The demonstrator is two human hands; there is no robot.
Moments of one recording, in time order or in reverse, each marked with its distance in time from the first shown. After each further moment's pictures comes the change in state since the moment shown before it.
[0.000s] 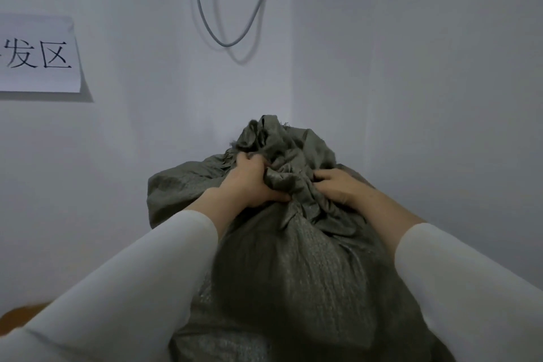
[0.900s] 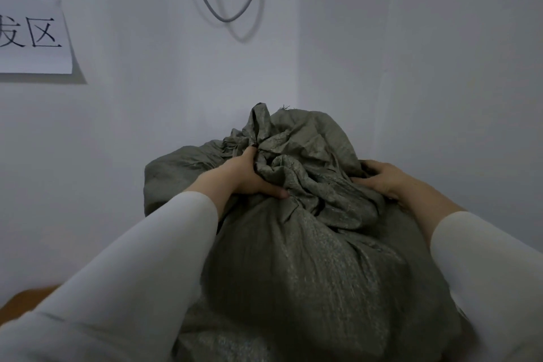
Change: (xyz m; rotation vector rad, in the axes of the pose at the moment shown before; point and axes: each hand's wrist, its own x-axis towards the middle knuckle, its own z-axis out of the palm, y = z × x) left_hand 0.028 -0.025 0.006 -0.064 -0.236 -0.176; right_hand 0.025 0.072 -0.036 0.040 0.142 0.196
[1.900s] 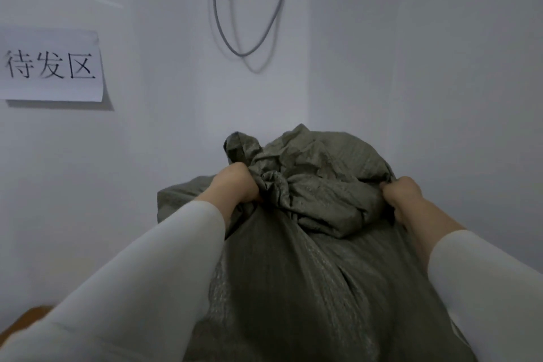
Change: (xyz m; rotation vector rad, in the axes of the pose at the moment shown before) left_hand -0.005 0.011 -0.024 0.083 0.206 -0.211; right_hand 0.029 -0.011 -0.004 0.317 0.480 0.238
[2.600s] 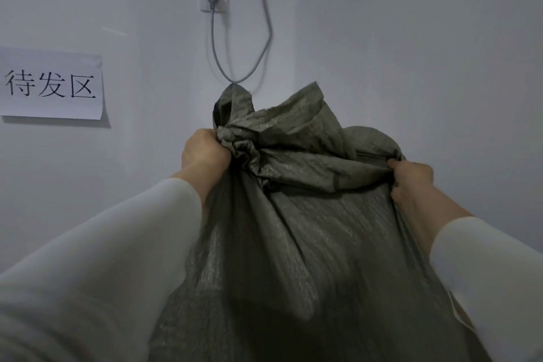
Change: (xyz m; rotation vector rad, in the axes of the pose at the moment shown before) left_hand -0.050 -0.006 -0.068 -0.438 0.565 0.101; right_hand -0.049 -0.054 -0.066 0.655 0.157 -0.004
